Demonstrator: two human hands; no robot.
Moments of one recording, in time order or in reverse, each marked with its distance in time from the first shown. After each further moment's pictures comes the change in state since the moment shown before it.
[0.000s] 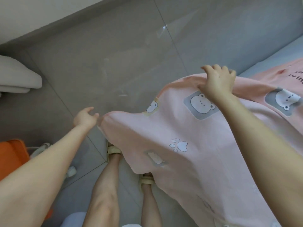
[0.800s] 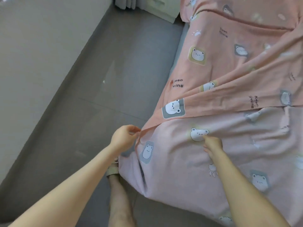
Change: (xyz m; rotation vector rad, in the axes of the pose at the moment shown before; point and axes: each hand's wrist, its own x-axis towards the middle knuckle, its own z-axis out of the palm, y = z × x) left_hand -0.243 0.375 0.013 0.370 -0.401 0.939; right_hand -0.180 0.243 0.046 1.503 0.099 1.496
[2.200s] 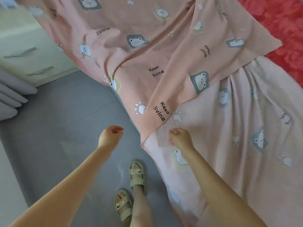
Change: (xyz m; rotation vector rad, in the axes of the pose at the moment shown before) left_hand 0.568 0.366 -0.080 0.193 -0.339 0.134; right_hand 0.214 -0.412 0.098 0.421 0.111 0.178
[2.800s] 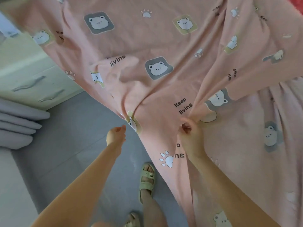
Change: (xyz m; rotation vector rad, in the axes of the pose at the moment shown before) left_hand 0.221 0.095 -0.046 -0.227 0.126 -0.277; right_hand 0.118 -0.186 0.064 0.130 0.162 -0.318
